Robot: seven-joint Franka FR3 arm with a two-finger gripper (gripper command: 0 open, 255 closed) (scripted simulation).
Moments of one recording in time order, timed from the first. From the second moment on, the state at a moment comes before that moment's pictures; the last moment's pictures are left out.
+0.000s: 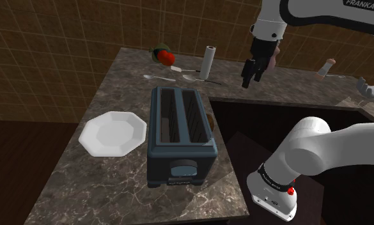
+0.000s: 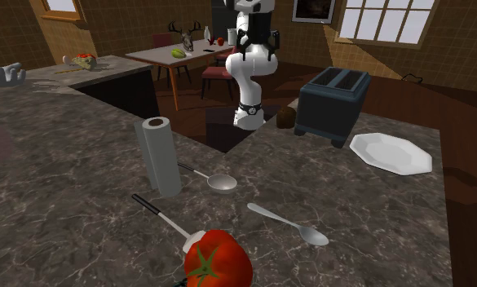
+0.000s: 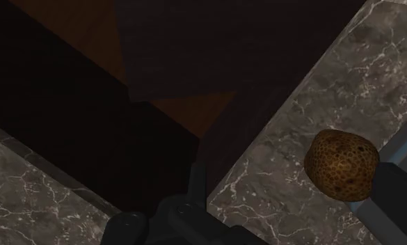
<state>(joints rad) -0.01 -0.82 -0.07 -2.40 -0.06 1.45 0.06</state>
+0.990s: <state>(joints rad) 0.04 -0.54 -0.34 -2.41 -0.24 1.84 -0.41</state>
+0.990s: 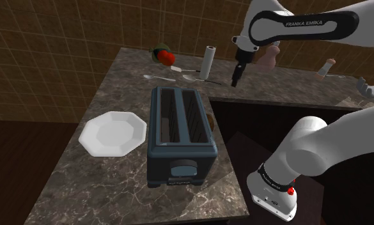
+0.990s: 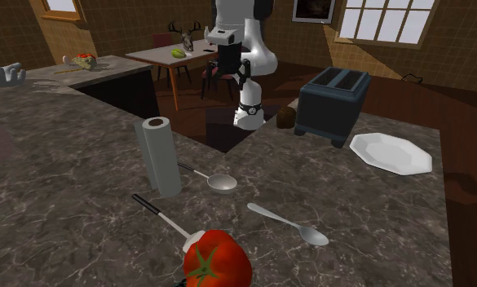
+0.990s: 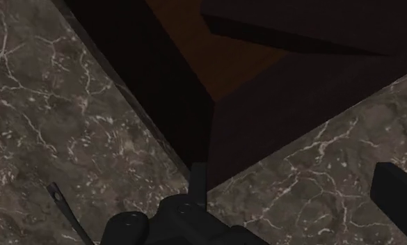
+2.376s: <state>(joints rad) 0.07 0.27 -0.53 -1.91 0.15 2.25 -1.30</state>
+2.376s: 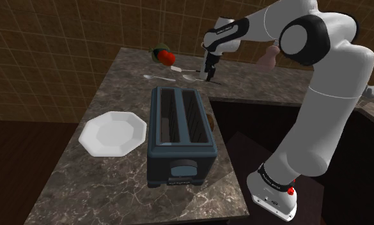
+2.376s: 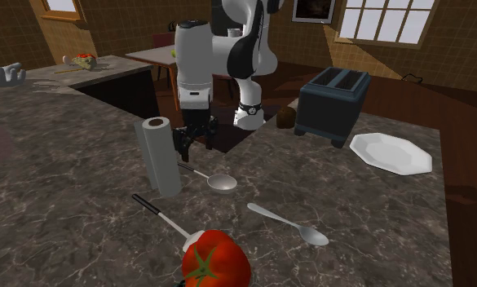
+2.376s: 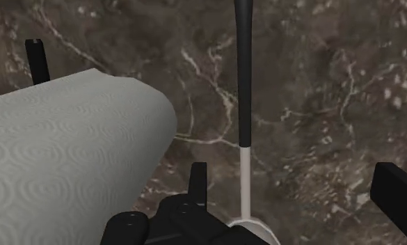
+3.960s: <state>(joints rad) 0.02 0.40 -0.49 -1.85 0.23 2.32 -1.39</state>
